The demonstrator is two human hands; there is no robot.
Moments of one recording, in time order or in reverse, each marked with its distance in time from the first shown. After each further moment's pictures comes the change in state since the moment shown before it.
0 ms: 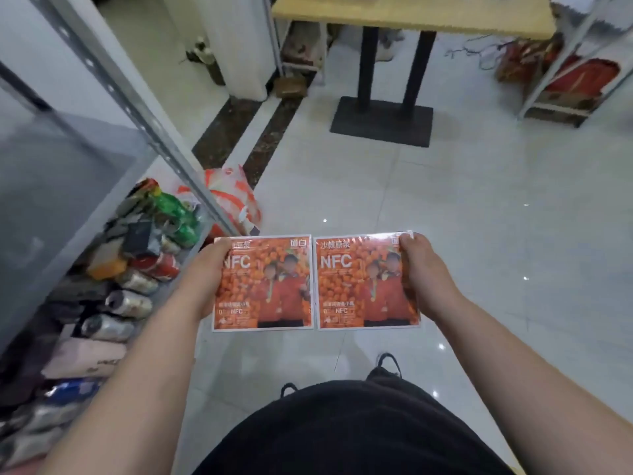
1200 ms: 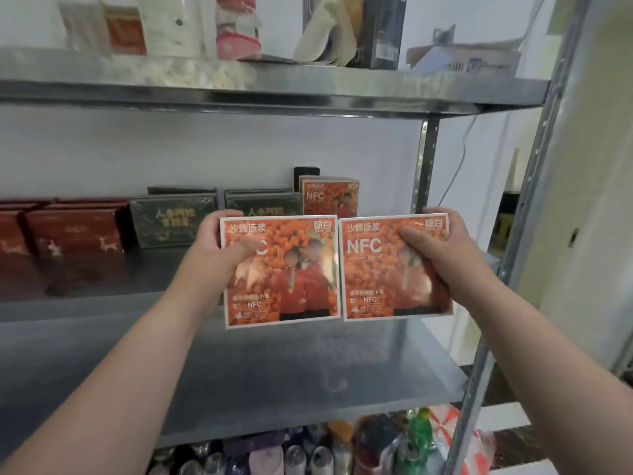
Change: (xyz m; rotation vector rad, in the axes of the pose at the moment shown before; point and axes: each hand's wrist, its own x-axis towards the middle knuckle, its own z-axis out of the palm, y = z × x) left_hand -0.215 0.146 -0.388 -0.337 1.007 0.852; right_hand -0.108 -0.431 0.445 0.038 -0.986 -0.913
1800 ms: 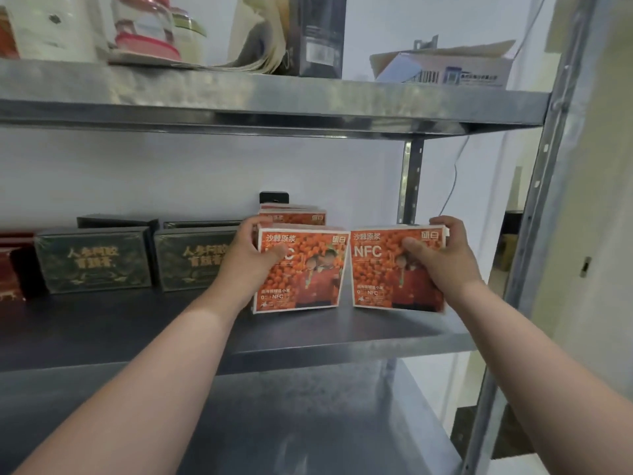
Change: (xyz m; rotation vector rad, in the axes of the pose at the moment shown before) left_hand 0.150 -0.054 0.158 0.228 0.037 0.082; right_hand 0.161 0.057 -0.063 -0.024 0.090 -0.048
